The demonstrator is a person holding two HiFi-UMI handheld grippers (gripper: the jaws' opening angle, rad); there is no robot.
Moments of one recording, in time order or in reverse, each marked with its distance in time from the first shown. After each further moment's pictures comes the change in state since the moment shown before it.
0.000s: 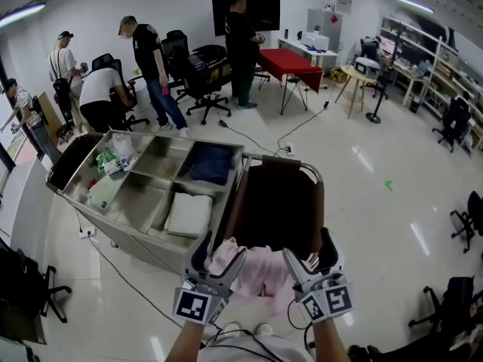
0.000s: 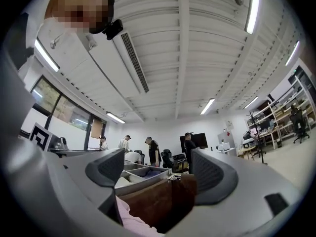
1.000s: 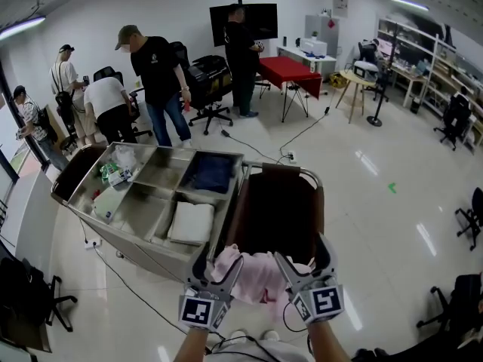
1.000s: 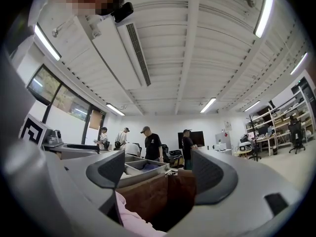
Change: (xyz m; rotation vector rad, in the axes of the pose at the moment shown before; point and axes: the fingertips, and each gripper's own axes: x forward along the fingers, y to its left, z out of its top) left arm -0.008 0.006 -0.024 0.031 0.045 0.061; right arm 0.008 0.008 -0.019 -0.082 0.060 -0.012
